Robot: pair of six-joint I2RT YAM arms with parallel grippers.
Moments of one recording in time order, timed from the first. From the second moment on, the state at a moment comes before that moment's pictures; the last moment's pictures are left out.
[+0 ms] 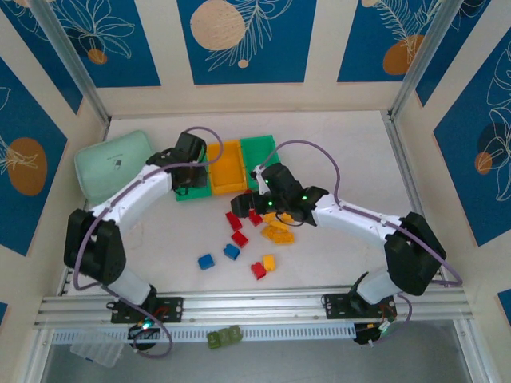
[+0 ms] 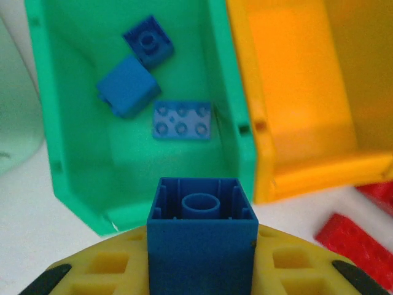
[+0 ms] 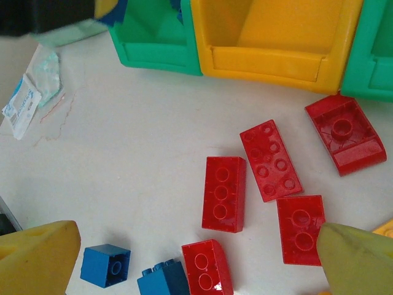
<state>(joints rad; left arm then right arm) -0.39 1.60 1.28 -0.74 -0.18 -0.35 0.79 1.47 0.99 -0.26 -0.18 0.50</state>
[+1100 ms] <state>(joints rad) -0.30 1.82 1.46 -0.77 -0.20 -0.31 0.73 1.50 1.00 -0.25 -0.22 0.48</state>
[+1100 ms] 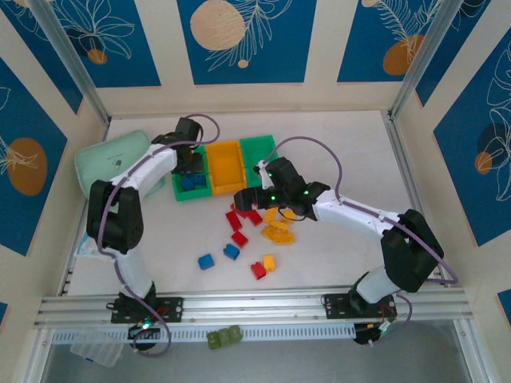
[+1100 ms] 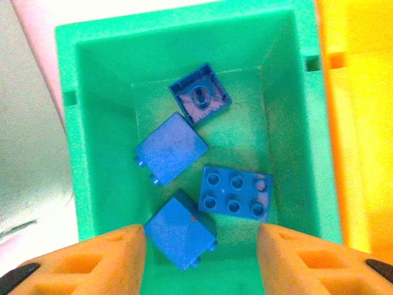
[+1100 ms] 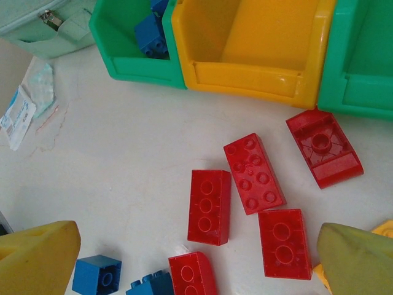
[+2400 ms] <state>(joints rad) -0.67 1.07 0.66 -0.88 0.05 -0.77 0.97 1.47 0.83 -0.26 -0.19 0.48</state>
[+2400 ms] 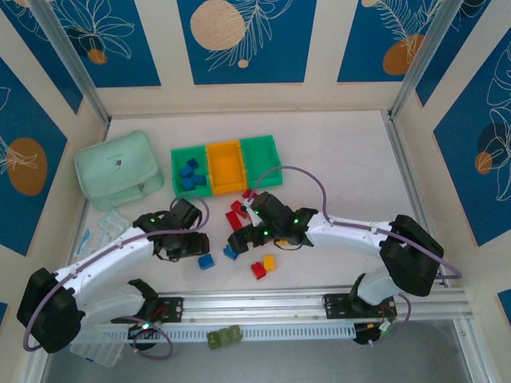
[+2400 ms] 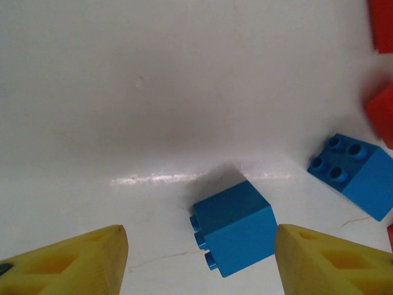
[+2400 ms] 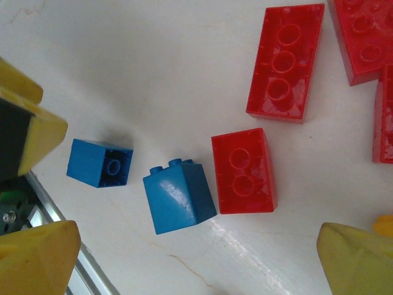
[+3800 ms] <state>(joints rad) -0.81 1.20 0.63 -0.77 -0.06 -0.93 0.93 1.49 0.82 -0.20 -0.18 0.50</state>
